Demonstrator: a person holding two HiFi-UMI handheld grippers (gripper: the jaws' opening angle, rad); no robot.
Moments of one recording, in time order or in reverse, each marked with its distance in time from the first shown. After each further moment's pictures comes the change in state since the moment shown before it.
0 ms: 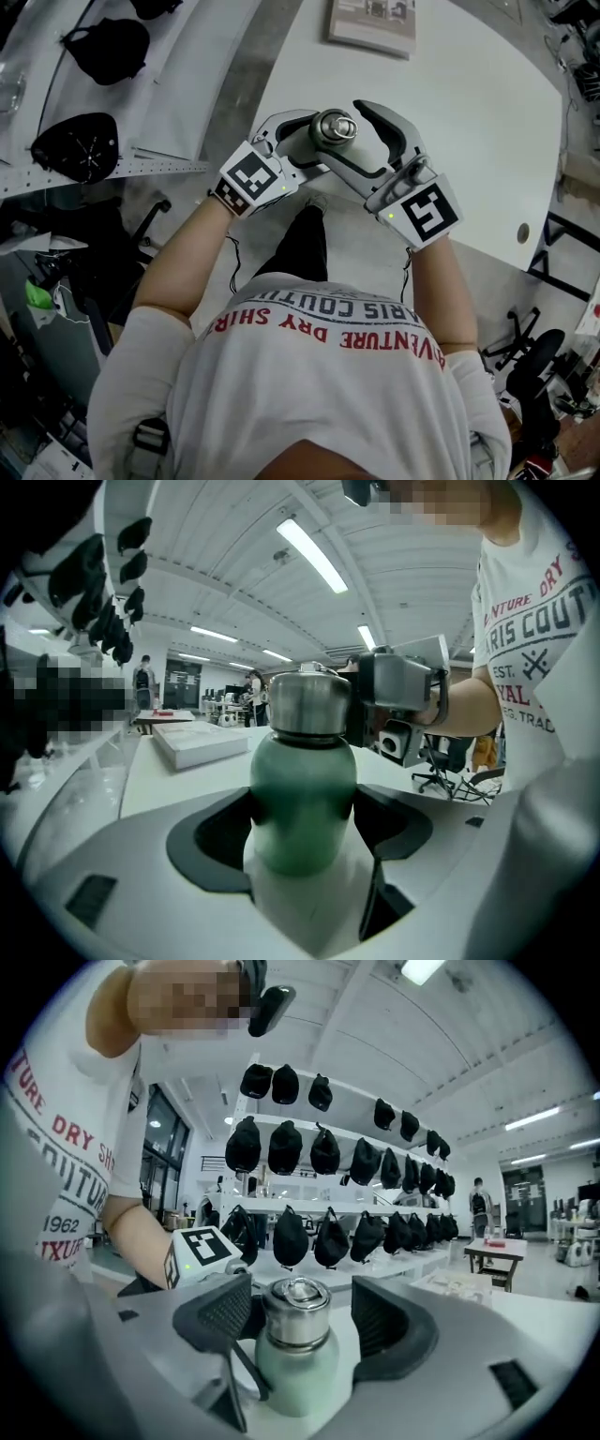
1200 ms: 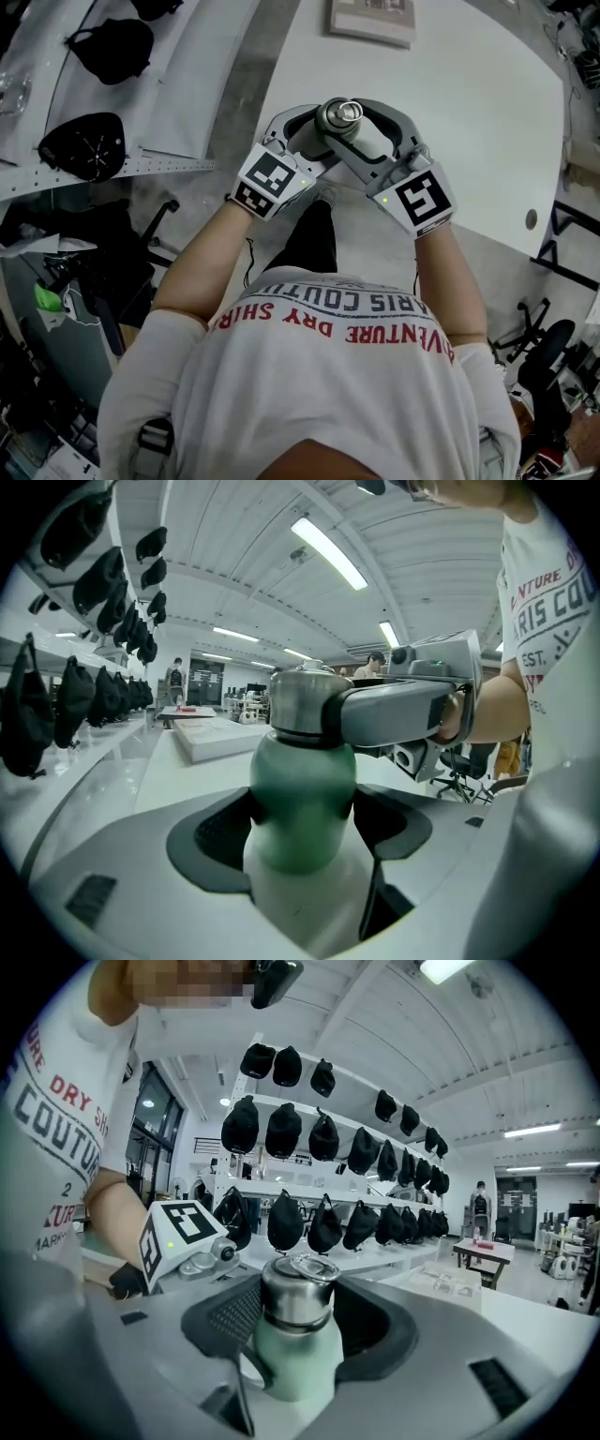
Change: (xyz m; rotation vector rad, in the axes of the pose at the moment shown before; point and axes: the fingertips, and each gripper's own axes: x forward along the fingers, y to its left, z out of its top) left arm 0.000 0.001 -0.002 -0.062 0.010 0.137; right arm 0.005 0.003 -0.018 -0.046 0.070 -0.063
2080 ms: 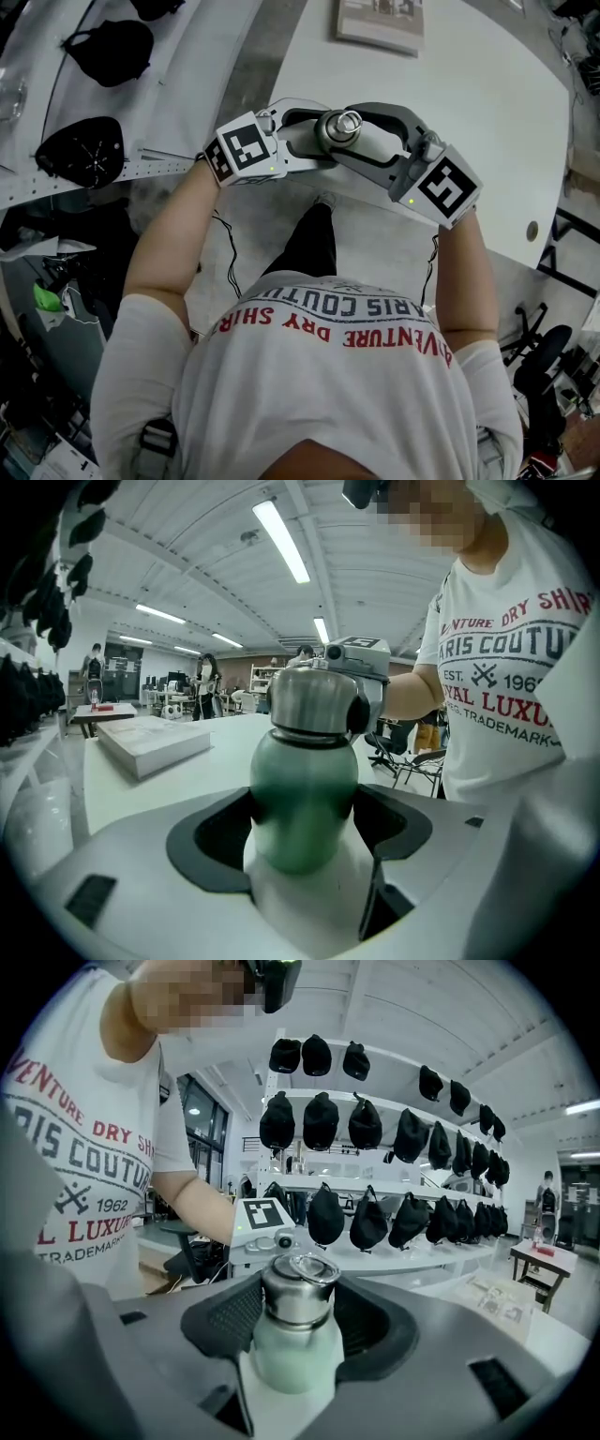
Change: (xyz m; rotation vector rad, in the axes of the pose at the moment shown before) left arm -0.008 0.001 -0.005 0.180 0.076 -0.464; right arm 0.008 0.008 0.004 -0.064 0.042 0.327
